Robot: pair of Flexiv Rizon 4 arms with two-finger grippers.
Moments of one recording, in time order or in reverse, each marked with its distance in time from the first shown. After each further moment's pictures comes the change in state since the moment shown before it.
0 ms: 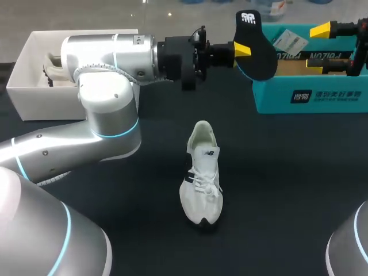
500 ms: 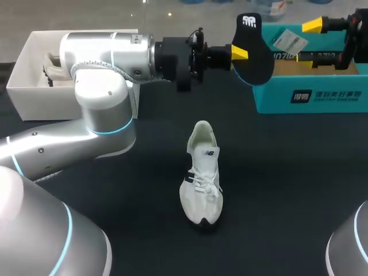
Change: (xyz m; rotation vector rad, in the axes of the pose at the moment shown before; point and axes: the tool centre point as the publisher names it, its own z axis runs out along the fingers) left arm 0.004 -0.007 -0.006 0.059 0.005 0.000; right arm -0.004 0.017 0.017 0.100 0.052 -0.005
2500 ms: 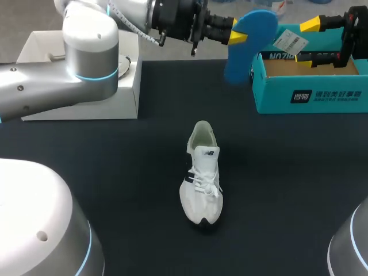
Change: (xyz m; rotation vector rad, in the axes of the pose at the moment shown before) left arm -0.028 0.016 -0.005 0.001 0.245 -1.296; right arm -0.006 0.004 0.001 0.064 -0.017 0.033
